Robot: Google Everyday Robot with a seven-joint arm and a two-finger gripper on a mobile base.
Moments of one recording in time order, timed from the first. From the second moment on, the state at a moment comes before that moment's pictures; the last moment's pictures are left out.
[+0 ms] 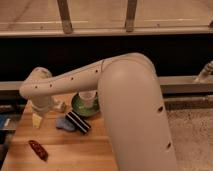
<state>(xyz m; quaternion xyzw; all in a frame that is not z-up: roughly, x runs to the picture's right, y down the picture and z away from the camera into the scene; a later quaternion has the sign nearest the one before) -0.304 0.141 0.720 -0.33 -0.03 0.22 0.92</state>
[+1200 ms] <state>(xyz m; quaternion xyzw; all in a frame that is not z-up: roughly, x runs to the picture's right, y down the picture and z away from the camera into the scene) -0.341 0.238 0.742 -0.40 -0.04 0.19 0.90</state>
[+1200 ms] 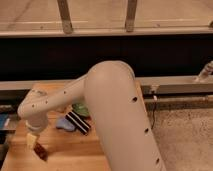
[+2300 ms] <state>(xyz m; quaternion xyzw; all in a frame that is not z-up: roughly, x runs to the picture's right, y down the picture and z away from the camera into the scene) -0.360 0.280 0.740 -0.39 0.01 0.16 0.91</state>
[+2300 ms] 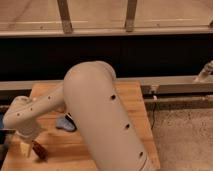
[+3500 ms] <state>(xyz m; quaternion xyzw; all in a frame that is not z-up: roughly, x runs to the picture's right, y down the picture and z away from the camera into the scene) -0.362 0.301 0.759 -0.42 -0.01 0.17 0.89</state>
